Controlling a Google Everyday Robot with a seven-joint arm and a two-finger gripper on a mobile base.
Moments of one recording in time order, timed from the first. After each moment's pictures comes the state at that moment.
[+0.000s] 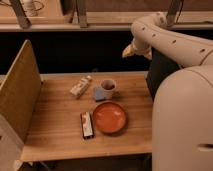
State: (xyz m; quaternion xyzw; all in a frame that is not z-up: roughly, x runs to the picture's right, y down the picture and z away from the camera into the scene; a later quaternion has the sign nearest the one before) arm 0.181 -0.174 0.779 -0.05 0.09 0.74 0.66
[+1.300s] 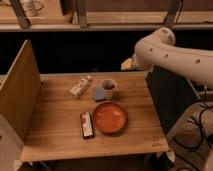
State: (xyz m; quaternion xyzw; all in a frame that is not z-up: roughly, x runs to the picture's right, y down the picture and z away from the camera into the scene) arm 0.168 -0.069 0.710 -0.06 0.06 0.73 0.68
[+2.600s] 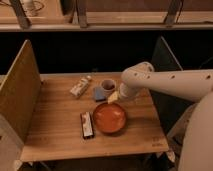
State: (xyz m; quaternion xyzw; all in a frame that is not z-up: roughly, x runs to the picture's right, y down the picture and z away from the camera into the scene) arm 0.088 0.083 0.780 -0.24 0.13 0.68 0.68
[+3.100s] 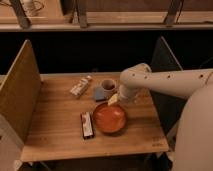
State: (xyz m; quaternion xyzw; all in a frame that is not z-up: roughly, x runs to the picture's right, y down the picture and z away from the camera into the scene) arm 0.093 0.091 0.785 -0.24 0.15 0.67 0.68
